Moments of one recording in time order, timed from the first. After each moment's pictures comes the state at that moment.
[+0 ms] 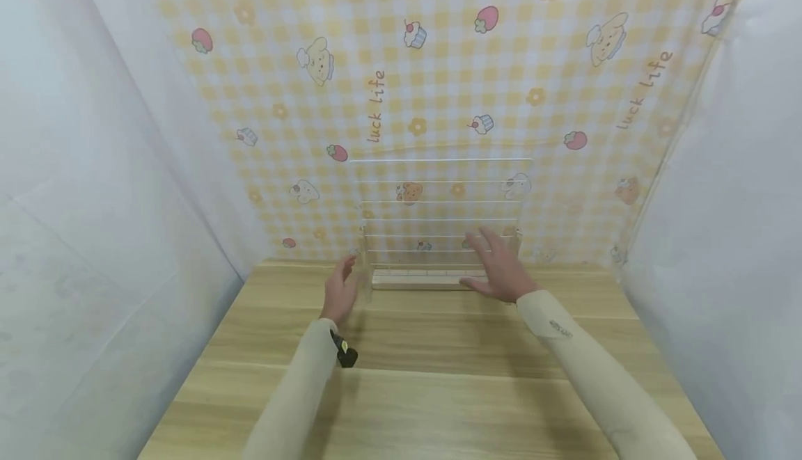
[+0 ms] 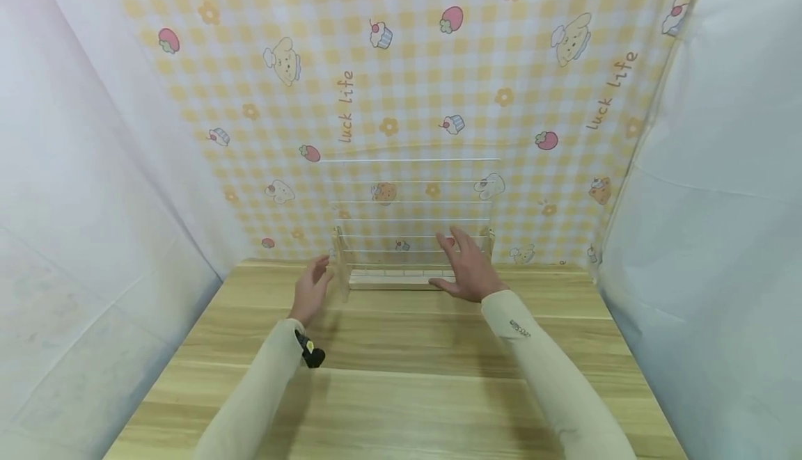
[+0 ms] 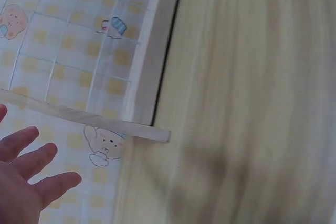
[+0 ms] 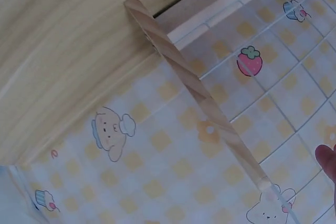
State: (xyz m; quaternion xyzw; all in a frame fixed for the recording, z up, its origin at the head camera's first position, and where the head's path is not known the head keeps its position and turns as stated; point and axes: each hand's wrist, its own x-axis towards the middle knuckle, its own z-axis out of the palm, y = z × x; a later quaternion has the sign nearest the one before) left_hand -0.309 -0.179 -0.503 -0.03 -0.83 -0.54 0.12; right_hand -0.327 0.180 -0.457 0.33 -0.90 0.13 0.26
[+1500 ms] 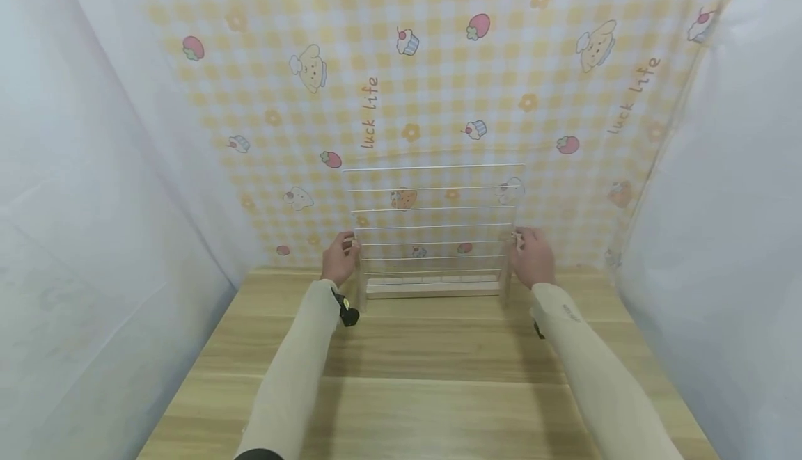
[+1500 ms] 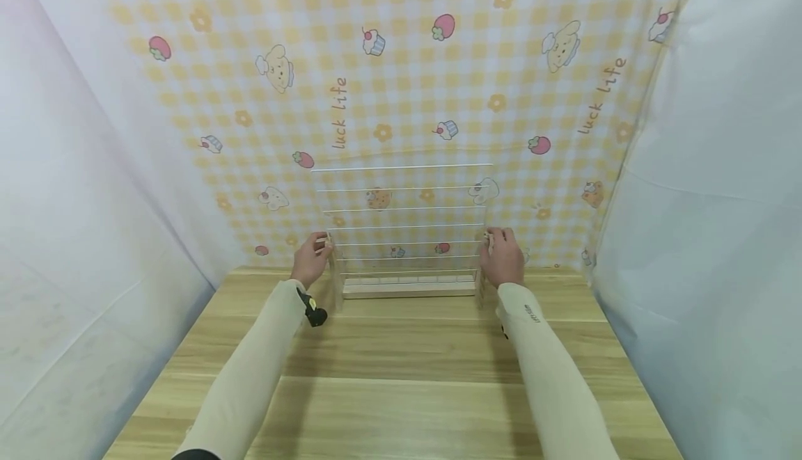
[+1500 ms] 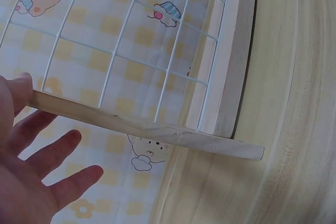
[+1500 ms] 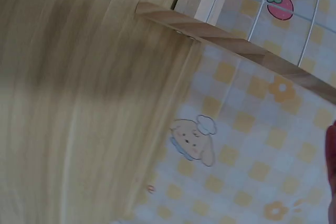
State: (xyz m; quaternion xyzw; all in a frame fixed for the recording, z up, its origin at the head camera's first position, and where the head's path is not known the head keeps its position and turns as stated) left_hand -0.371 -0.174 -0.456 0.00 -0.88 -0.47 0.09; right_hand -0.348 0.231 -0.459 0.05 -0.92 0.26 0.30
